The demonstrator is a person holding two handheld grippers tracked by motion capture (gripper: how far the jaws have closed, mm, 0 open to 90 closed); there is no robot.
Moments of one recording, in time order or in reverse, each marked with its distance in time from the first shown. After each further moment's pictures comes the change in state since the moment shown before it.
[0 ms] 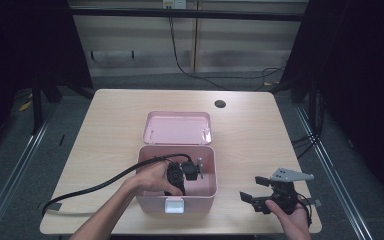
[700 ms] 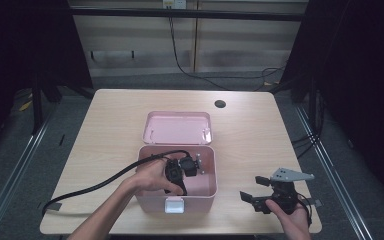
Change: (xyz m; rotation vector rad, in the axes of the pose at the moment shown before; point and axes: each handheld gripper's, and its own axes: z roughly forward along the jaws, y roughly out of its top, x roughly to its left) left arm -0.006 -0.002 -0.015 -0.064 0.053 -0.021; right arm 0.000 0.000 0.000 -0.002 -0.003 0.003
